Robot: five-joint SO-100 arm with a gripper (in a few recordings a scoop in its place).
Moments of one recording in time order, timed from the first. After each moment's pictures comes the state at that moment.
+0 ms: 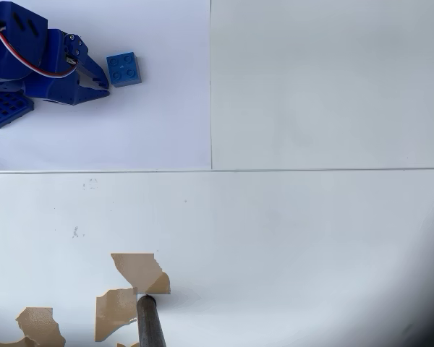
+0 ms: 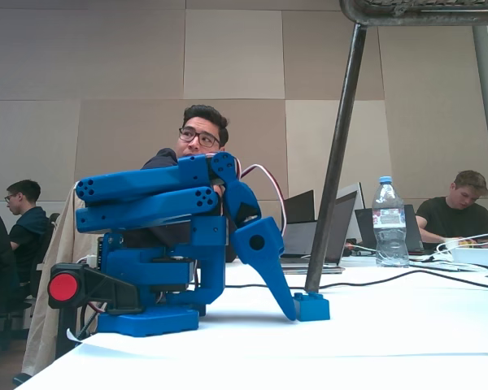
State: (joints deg) arm -2.5 191.1 182.6 70.7 -78.7
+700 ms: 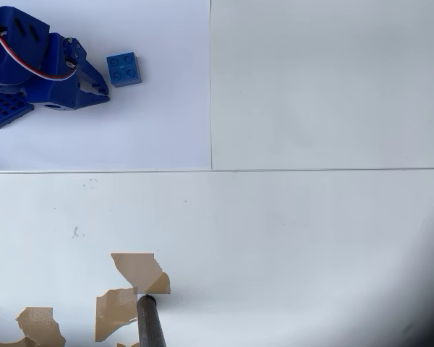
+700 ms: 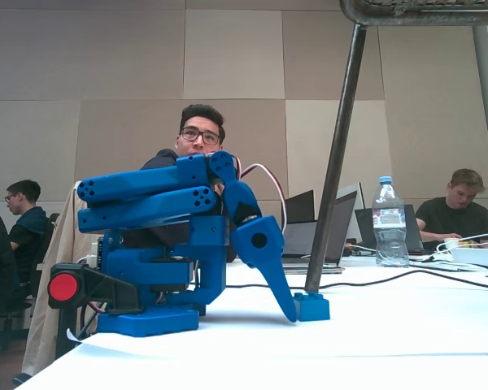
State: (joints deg) arm 0.9 190.8 182.0 73.3 -86.5
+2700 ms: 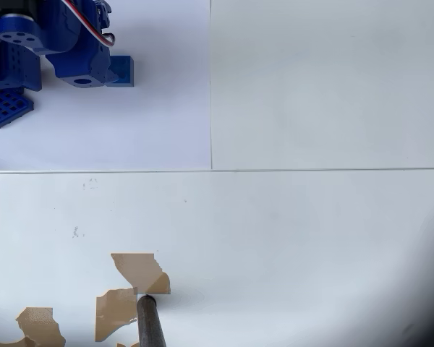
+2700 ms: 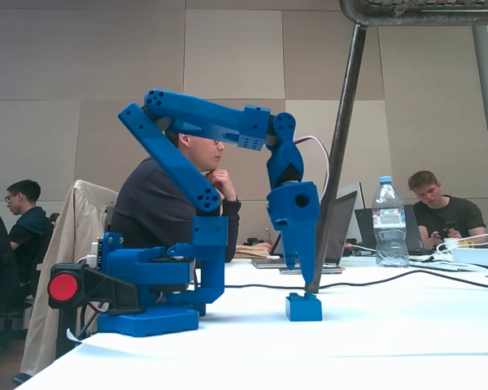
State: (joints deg) arm -7.0 133.9 144.8 67.8 -85.2
